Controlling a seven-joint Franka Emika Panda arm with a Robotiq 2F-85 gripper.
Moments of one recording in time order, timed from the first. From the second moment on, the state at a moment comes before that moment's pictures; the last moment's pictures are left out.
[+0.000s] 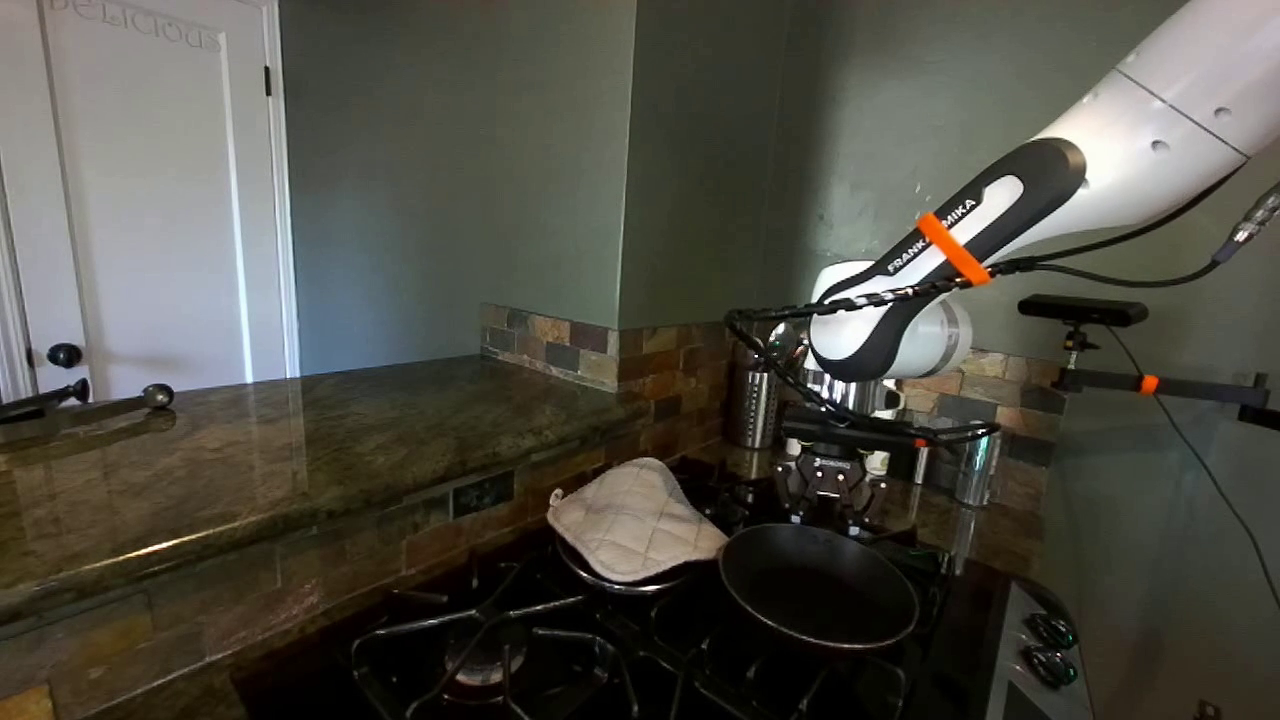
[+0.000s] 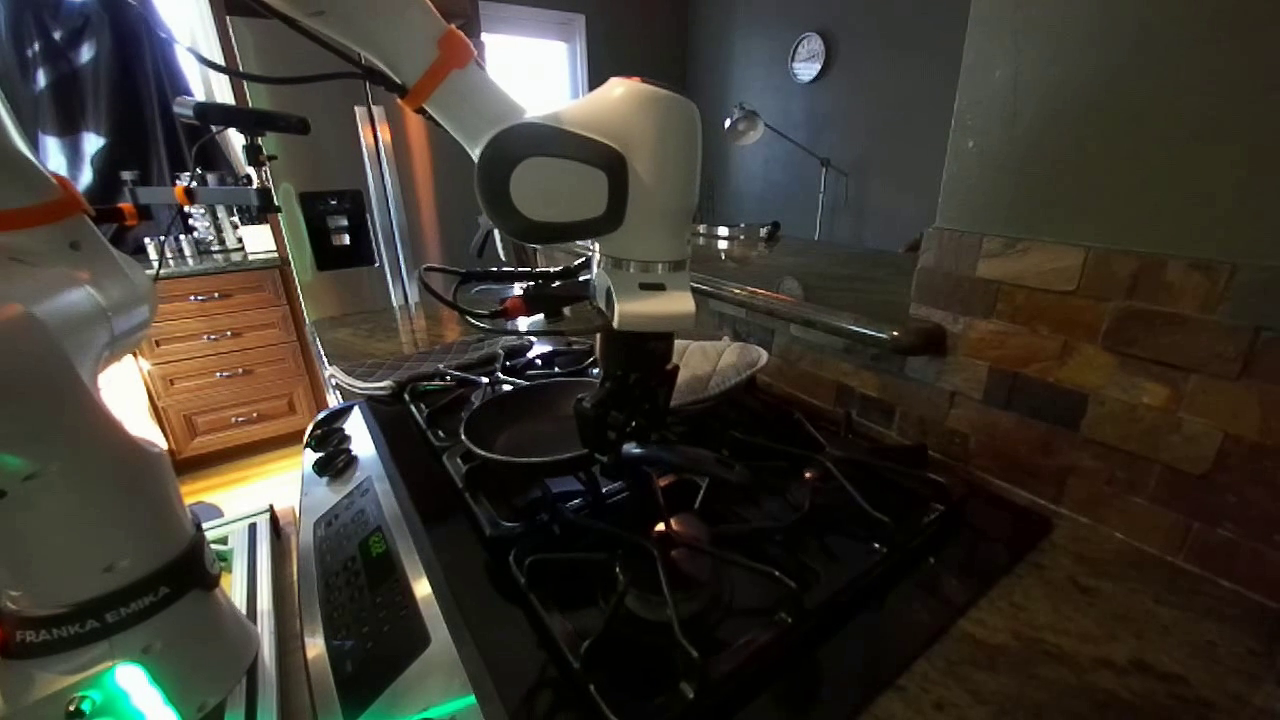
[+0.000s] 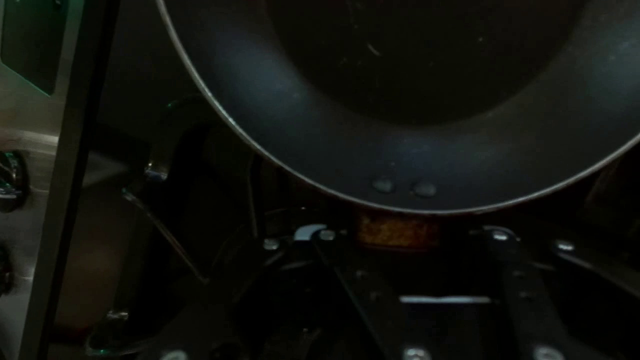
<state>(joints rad) -0.21 -0.11 -0.13 -2.51 0.03 2.33 0.83</state>
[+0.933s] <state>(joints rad) -0.07 -0.11 0.01 -2.51 0.08 2.32 1.02</state>
